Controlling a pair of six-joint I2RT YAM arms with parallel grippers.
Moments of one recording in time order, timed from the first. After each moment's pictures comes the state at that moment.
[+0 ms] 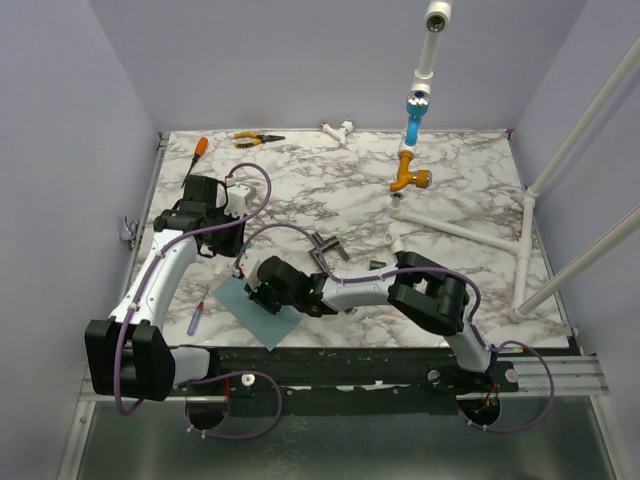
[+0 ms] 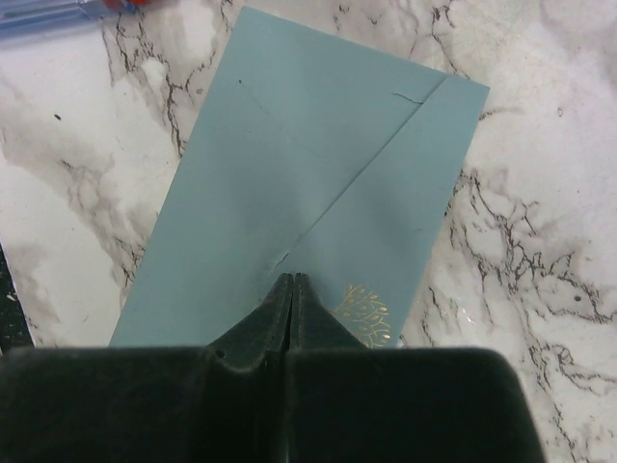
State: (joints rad) left arm -0.11 1.26 1.03 -0.81 0.31 0.23; right arm 1.21 2.12 1.31 0.21 -0.01 0.01
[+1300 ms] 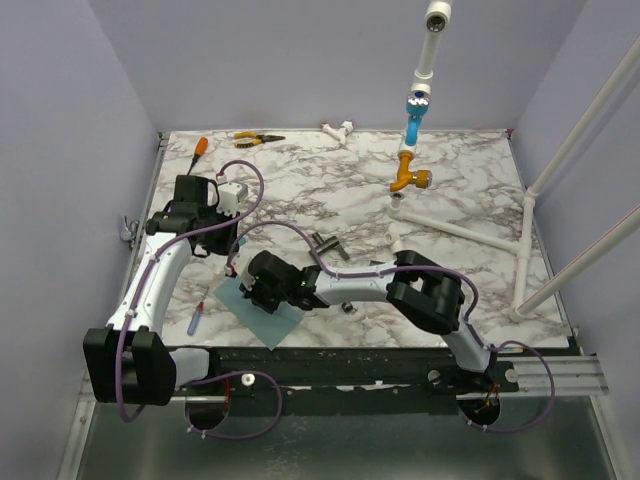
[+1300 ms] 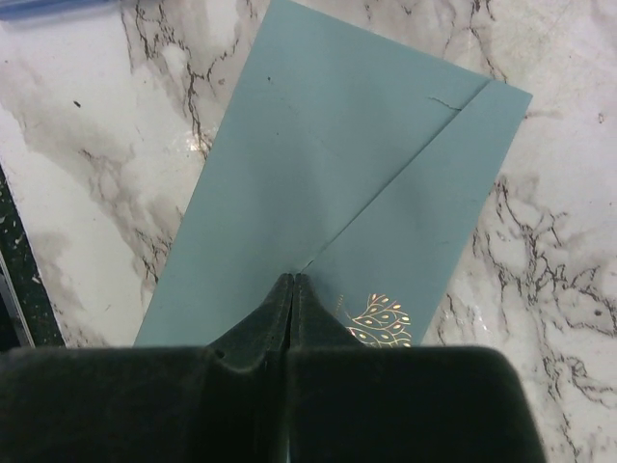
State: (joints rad) left arm -0.06 1.23 1.03 -0.81 0.32 0.25; right arm 1.20 2.15 1.43 0.03 -0.06 0.00
